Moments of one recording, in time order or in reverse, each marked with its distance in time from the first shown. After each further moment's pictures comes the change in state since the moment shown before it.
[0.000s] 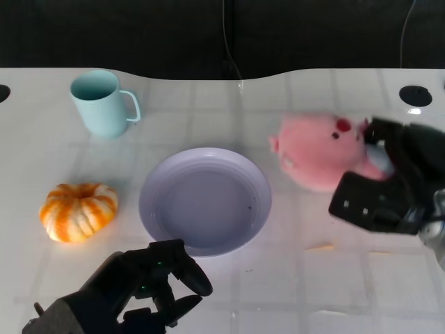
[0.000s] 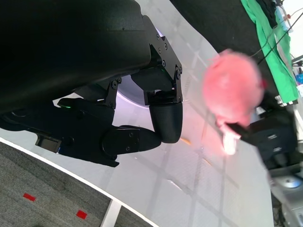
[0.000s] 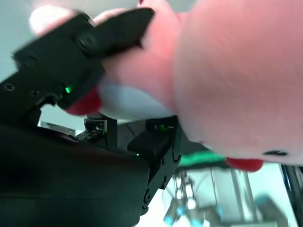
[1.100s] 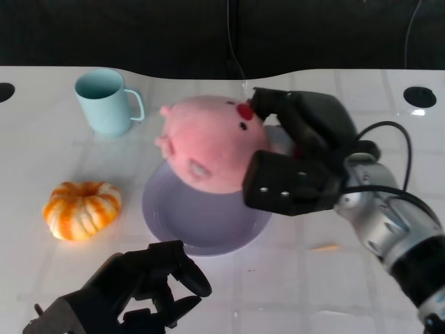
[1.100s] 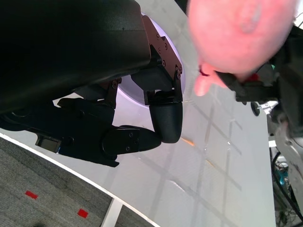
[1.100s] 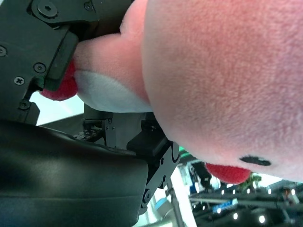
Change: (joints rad) left arm -0.003 -0.002 -0.002 0.018 -0.003 -0.003 0.000; right arm -0.102 0.219 0.081 -0.182 -0.007 0.002 0.253
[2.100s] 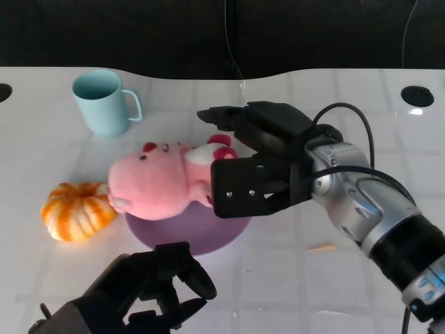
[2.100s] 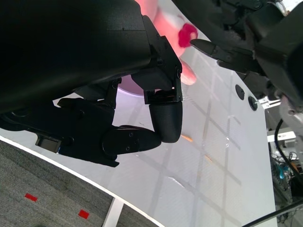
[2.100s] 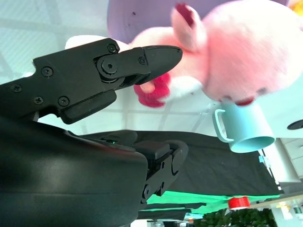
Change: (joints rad) left arm -0.001 -0.006 -0.016 -0.001 0.027 -0.014 0.000; right arm -0.078 0.006 0.091 -0.070 -0.051 0.079 0.366
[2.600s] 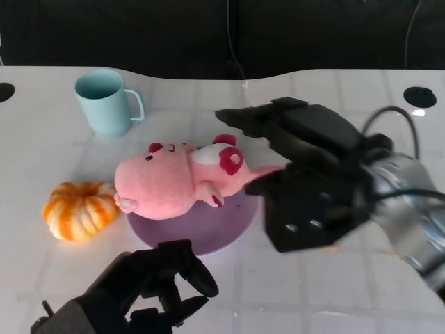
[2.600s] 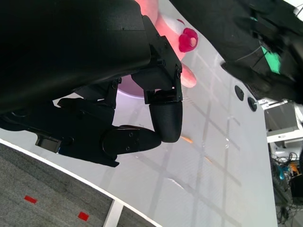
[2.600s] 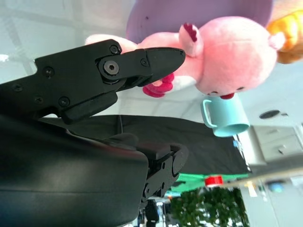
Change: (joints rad) left arm -0.015 -0.003 -0.006 0.009 0.004 -0.003 0.000; right arm 0.251 -0.211 -0.099 -0.465 0.070 -0.064 0.096
